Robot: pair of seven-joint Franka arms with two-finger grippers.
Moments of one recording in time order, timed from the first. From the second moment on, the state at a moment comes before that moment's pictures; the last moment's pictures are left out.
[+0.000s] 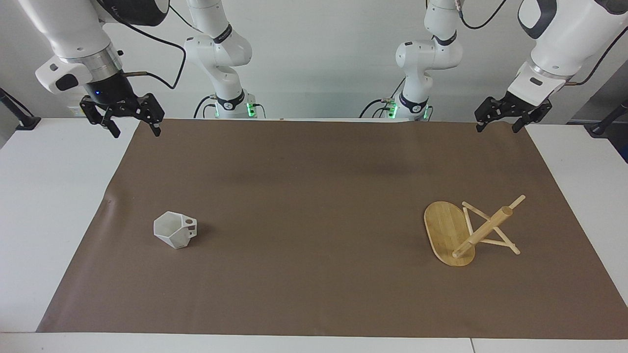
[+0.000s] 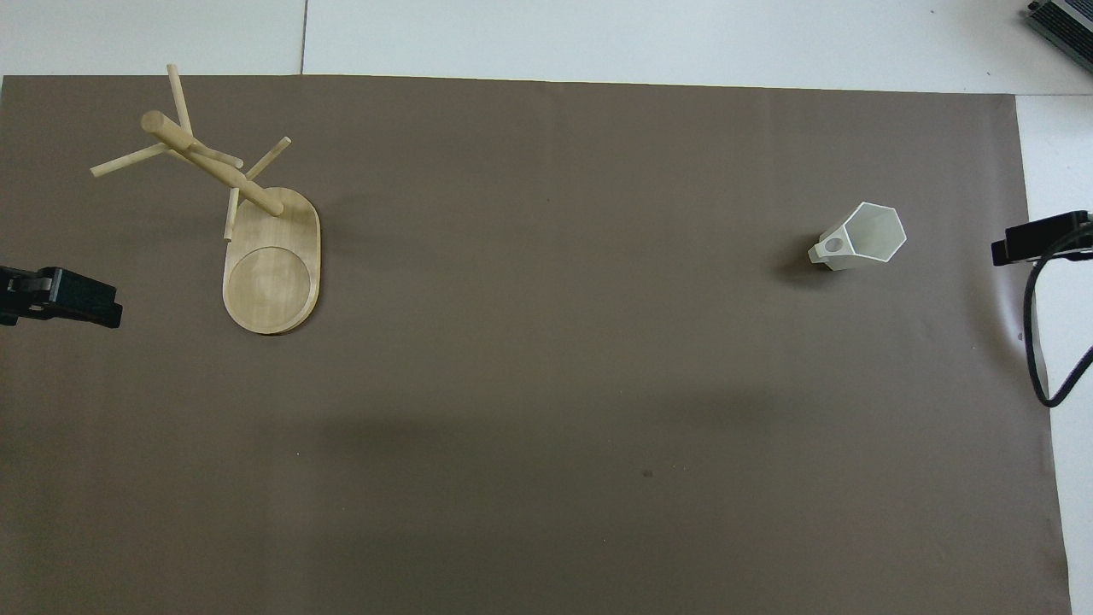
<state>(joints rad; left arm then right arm) -0.02 -0.05 -0.02 -1.62 0.00 1.49 0.03 -0.03 0.03 -0.07 -1.48 0.01 1.57 -0.13</state>
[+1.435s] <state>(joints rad) -0.02 -0.05 -0.02 -1.62 0.00 1.53 0.03 -0.03 0.03 -0.09 -1.49 0.01 1.59 -0.13</state>
